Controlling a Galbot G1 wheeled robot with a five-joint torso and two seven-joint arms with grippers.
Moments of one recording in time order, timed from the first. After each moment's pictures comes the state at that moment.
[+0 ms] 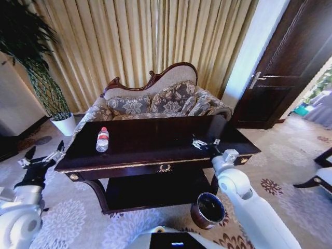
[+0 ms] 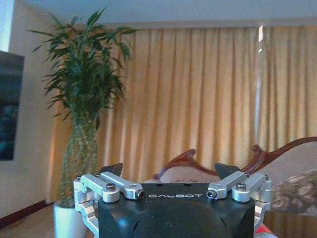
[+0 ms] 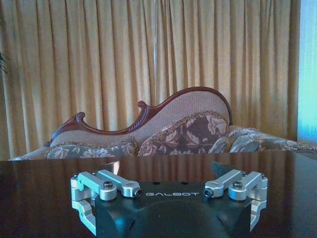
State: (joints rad) left arm 1.70 -1.14 -1.17 -2.29 -0.74 0.15 -0.12; right arm -1.25 1.03 0.43 2.14 0.59 -0.30 0.27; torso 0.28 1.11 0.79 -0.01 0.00
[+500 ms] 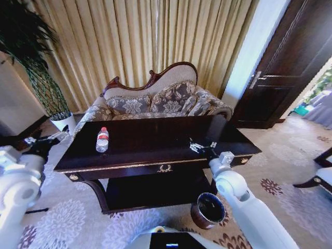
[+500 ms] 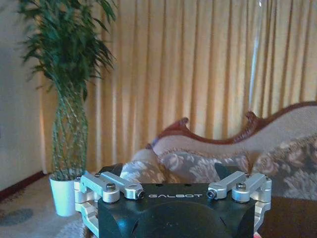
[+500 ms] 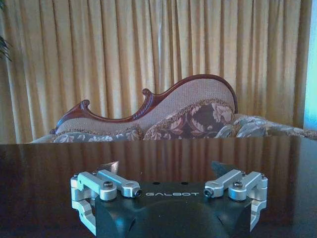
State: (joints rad) left arm 1.46 -0.80 -1.10 -2.25 -1.03 0.53 -0.39; right arm -1.26 1.05 0.39 2.13 0.57 -0.32 0.28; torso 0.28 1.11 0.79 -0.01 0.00
